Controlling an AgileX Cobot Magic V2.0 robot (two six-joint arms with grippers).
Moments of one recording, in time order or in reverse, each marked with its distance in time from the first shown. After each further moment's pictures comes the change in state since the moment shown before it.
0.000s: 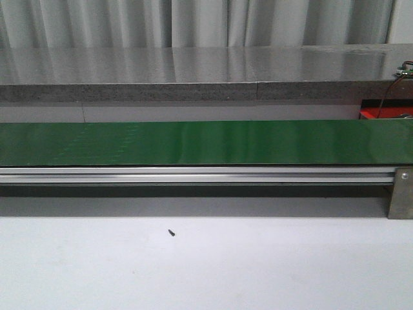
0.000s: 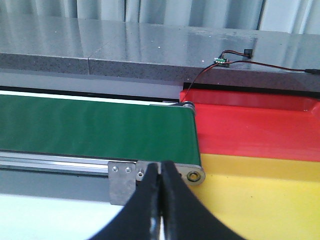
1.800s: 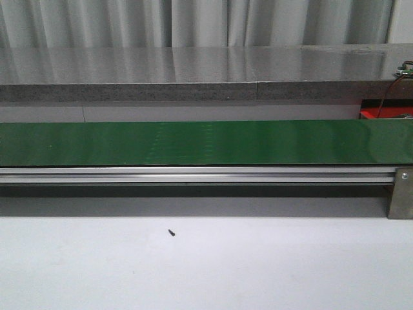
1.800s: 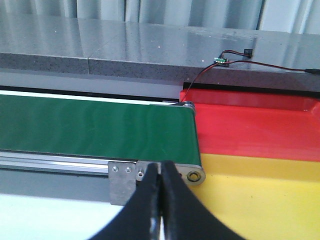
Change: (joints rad) left arm 0.556 0.740 -0.139 0.223 -0.071 -0.194; right arm 0.000 0.000 0.000 0.000 0.000 0.000
